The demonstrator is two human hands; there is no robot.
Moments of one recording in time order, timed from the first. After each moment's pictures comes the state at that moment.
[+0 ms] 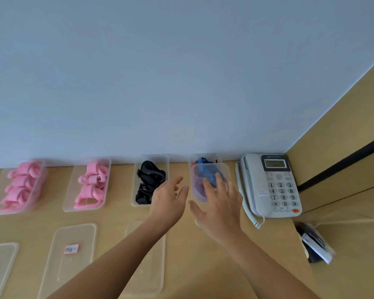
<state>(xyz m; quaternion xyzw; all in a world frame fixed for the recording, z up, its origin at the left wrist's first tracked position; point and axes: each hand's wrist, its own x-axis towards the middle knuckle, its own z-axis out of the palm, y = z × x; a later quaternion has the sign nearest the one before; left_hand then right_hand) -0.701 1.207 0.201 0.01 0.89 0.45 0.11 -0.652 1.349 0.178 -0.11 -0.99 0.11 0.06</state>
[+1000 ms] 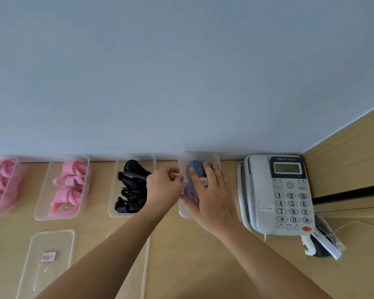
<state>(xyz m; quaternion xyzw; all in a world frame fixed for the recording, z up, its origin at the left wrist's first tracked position) -0.775 1.262 0.166 -0.15 0.87 0.44 0.14 -0.716 1.400 0.130 0.03 -0.99 0.14 0.03</state>
